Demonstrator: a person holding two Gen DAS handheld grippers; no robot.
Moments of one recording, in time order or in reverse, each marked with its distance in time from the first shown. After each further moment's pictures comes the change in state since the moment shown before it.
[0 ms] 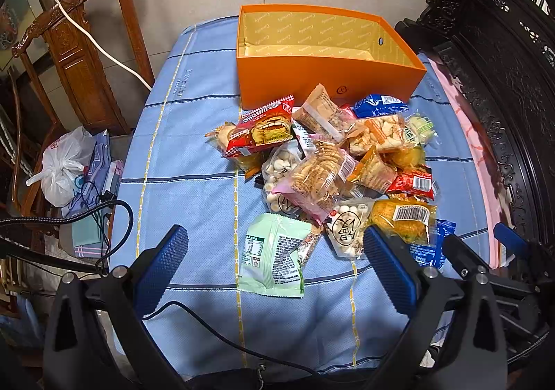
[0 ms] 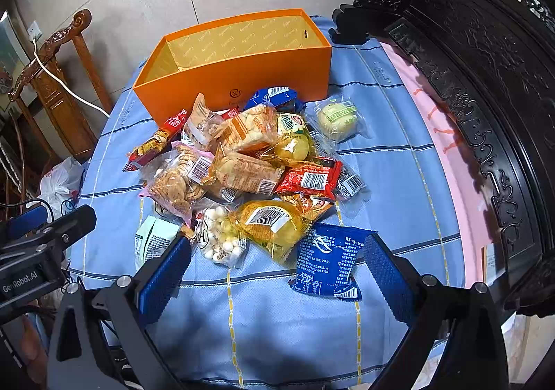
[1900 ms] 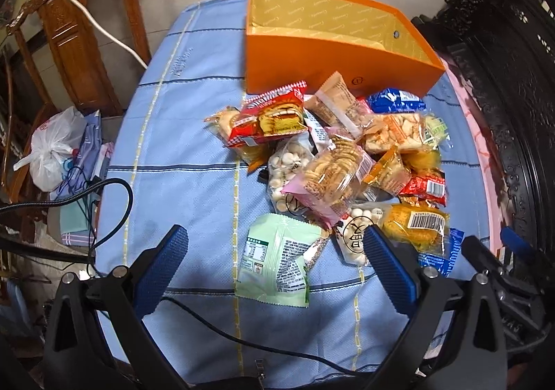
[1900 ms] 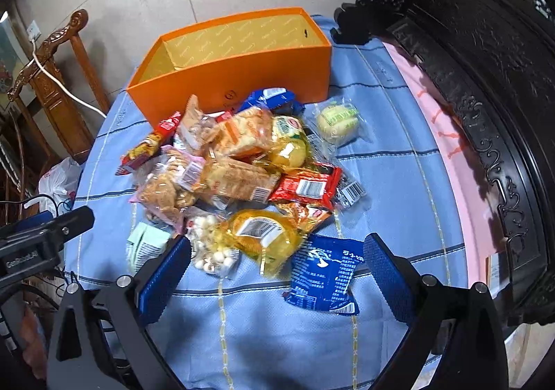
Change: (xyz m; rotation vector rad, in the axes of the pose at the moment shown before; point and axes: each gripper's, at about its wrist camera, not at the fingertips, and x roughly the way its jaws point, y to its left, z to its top) left arm 0.039 0.014 0.008 -0.038 0.063 -0.039; right arm 0.022 -0.014 0.009 -0.005 -0.002 0.008
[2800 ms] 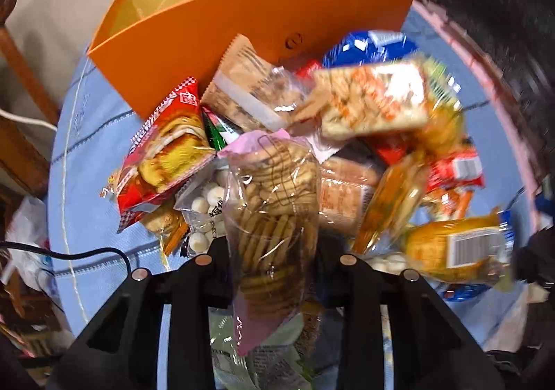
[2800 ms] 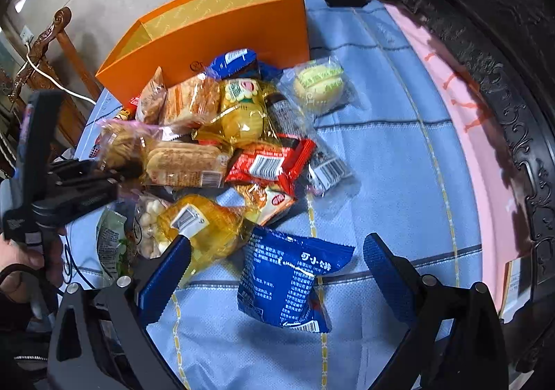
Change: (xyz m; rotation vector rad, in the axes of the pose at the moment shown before) left arm 0.111 -0.058 0.043 0.322 0.036 -0.057; right arm 0.054 -0.063 -0.006 0.016 0.119 0.101
